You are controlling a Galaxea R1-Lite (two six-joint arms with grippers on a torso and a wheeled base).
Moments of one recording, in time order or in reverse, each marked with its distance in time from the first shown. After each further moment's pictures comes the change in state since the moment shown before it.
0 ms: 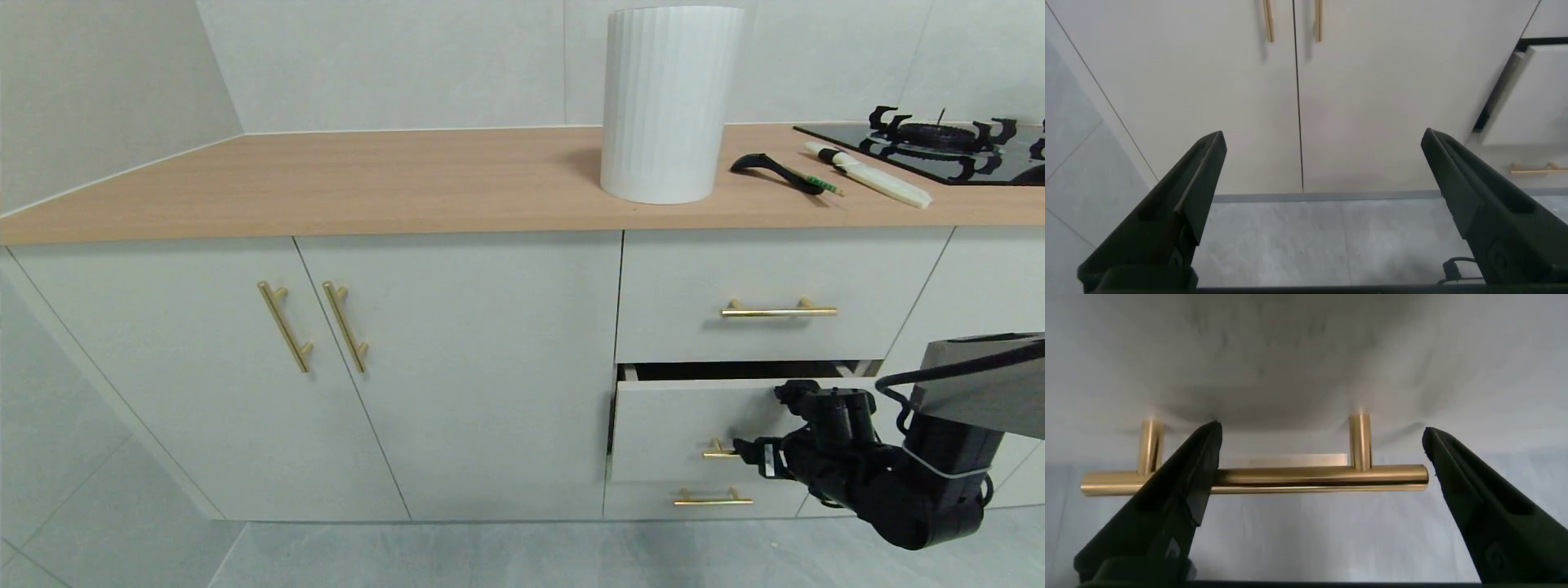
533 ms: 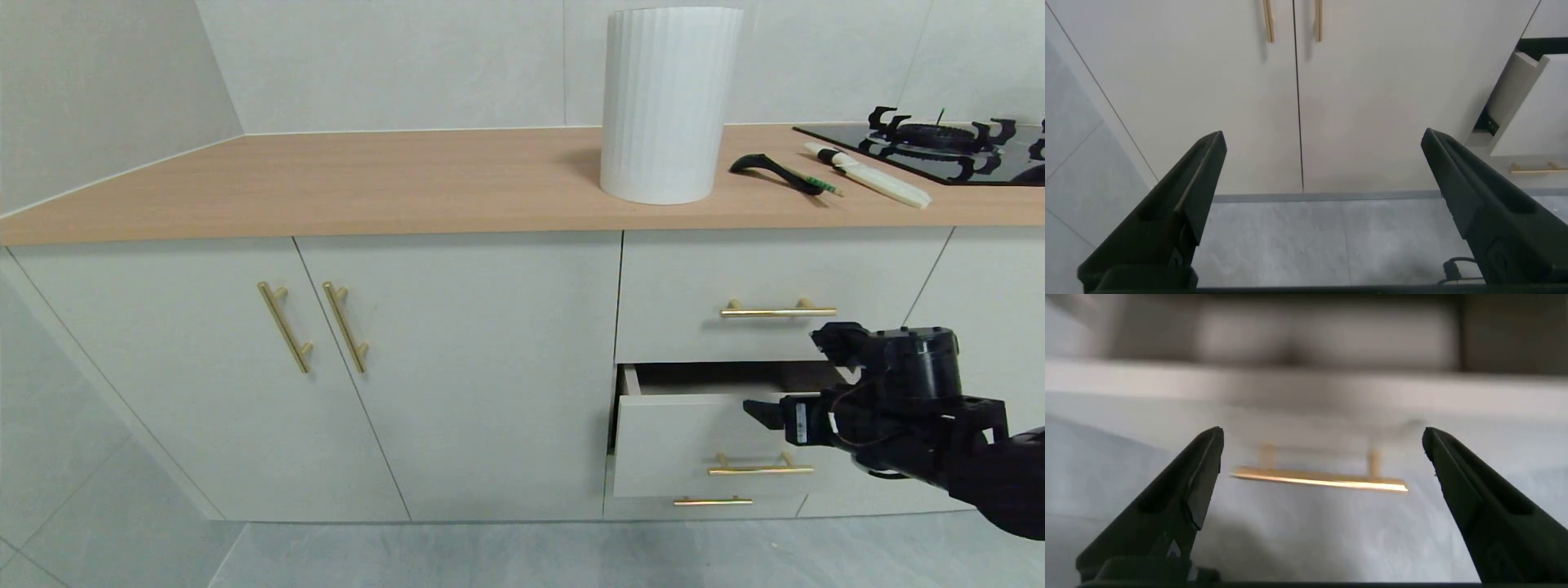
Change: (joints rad) left arm 0.000 0.000 0.000 0.000 0.000 0.000; right arm 0.084 -0.483 0.057 0.301 0.059 0.019
